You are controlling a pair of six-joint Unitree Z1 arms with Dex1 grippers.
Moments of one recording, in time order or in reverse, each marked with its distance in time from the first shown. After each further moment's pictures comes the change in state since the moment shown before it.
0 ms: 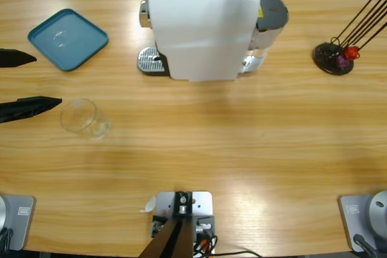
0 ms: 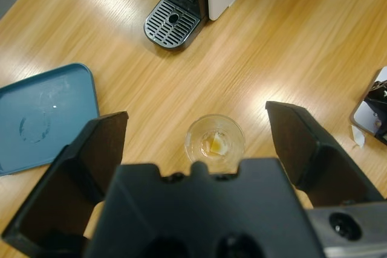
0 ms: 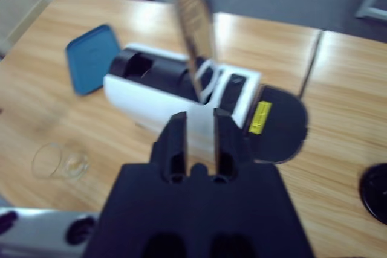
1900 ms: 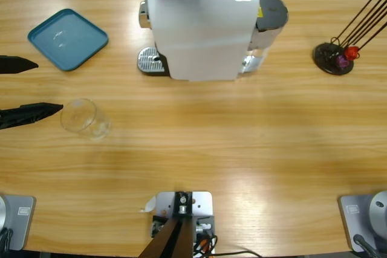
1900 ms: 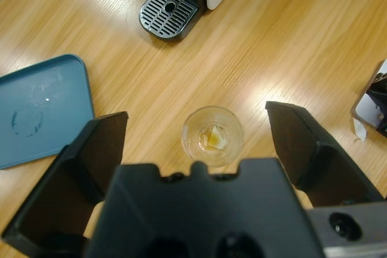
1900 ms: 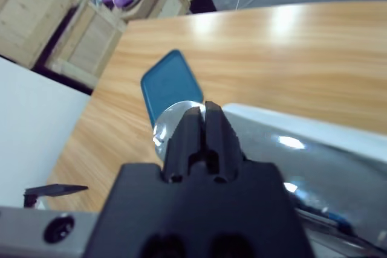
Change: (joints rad) arm 0 0.000 -0.002 0.026 0.000 0.000 -0.001; arm 1 -0.068 0.419 -0.188 -0.336 0.326 0.200
